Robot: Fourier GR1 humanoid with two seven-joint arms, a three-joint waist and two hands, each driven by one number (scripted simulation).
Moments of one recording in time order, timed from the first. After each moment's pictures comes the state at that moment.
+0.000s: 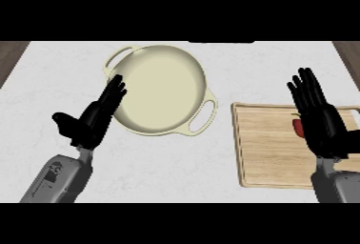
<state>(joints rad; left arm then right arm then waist) -0.29 0.28 -0.25 -1.35 0.32 0.08 -0.06 -0.17 -0.29 0.04 -1.59 -0.29 -0.11 -0.01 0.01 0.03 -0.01</state>
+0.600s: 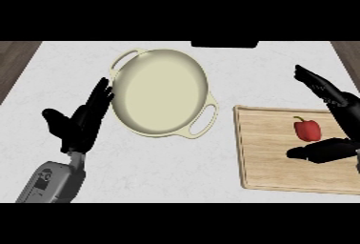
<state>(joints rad) -0.24 0.29 -0.21 -1.41 0.32 0.19 0.06 -0.23 -0.59 0.07 -1.56 -0.09 0.22 -0.30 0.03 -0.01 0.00</state>
